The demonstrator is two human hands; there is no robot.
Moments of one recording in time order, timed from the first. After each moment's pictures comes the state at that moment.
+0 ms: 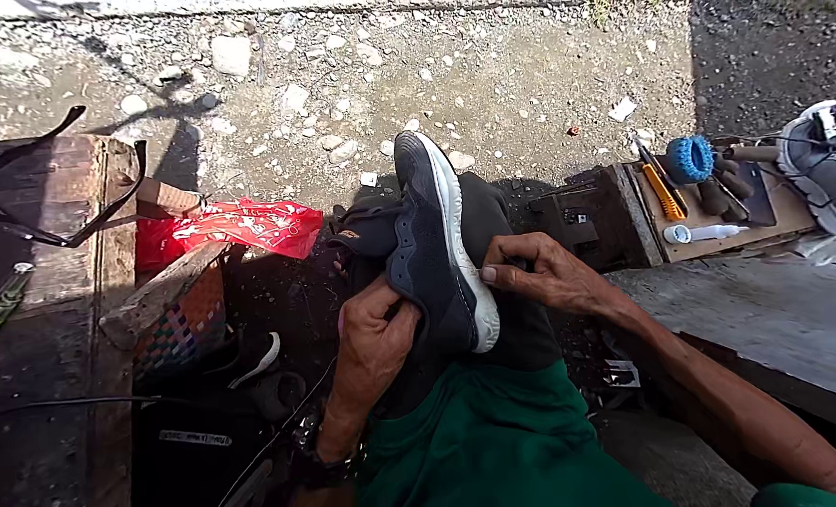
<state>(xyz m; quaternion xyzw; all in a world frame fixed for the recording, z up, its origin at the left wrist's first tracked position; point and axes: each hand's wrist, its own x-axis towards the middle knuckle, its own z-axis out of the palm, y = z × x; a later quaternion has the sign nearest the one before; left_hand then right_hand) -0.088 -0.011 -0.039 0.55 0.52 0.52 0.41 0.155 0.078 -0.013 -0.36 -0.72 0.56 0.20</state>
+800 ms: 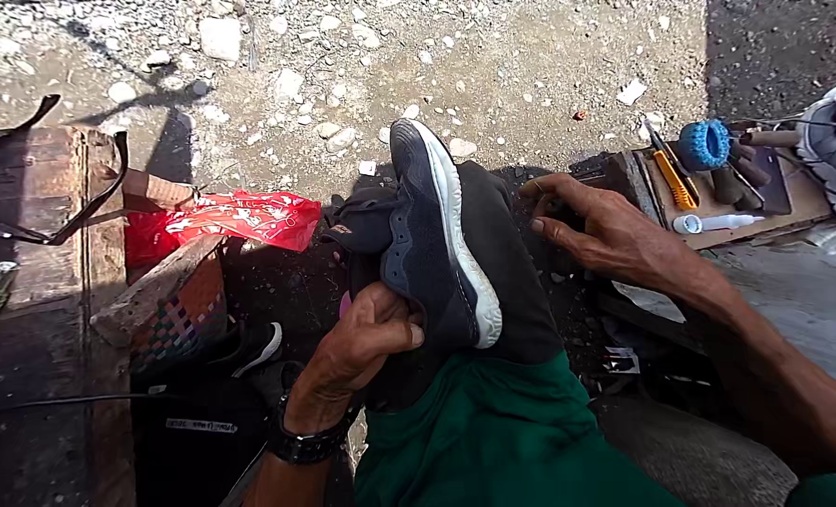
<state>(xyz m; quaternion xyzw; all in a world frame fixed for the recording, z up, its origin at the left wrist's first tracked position) -0.110 -0.006 -0.039 0.34 0.28 0.46 0.77 0.196 0.098 0.015 -0.48 -0.80 0.35 0.10</state>
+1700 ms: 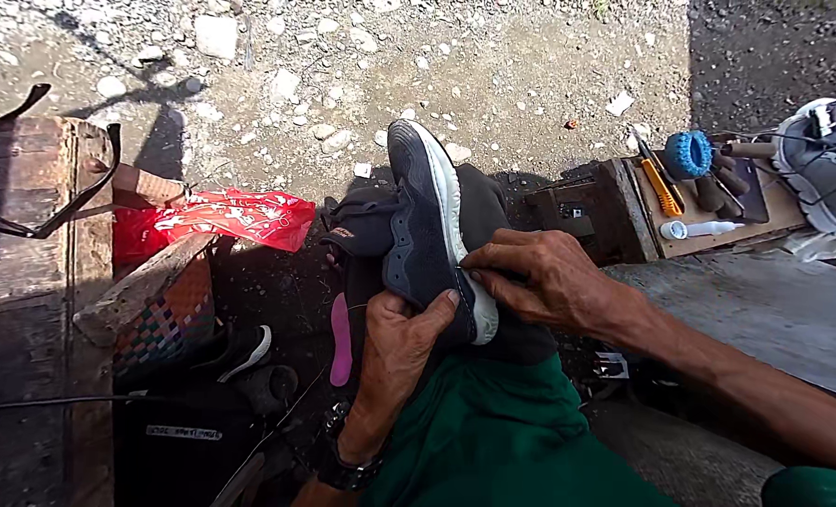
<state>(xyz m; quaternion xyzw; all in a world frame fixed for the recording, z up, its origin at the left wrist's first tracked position) -0.049 -0.016 -0.027 0.31 0.52 0.57 0.56 0.146 0.066 0.006 -0.37 -0.87 0.28 0.14</state>
